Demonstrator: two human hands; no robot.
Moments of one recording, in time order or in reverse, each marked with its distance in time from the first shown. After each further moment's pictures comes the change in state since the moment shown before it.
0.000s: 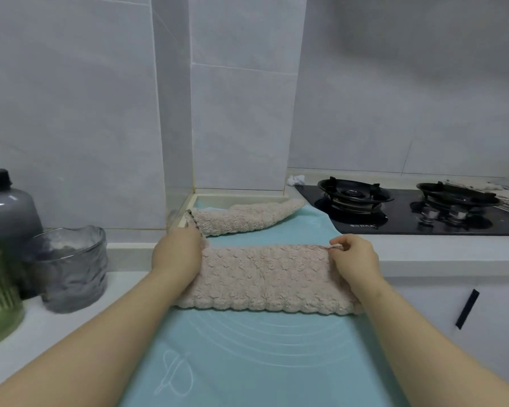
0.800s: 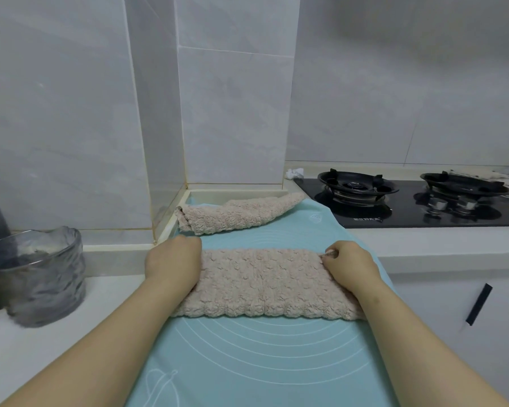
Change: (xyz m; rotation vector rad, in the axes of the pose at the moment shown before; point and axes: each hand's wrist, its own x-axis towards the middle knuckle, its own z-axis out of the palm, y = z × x) left_hand 0.001 0.006 0.019 0.252 -0.033 0.093; right_hand 0.014 0.016 0.017 -0.513 -0.150 -0.029
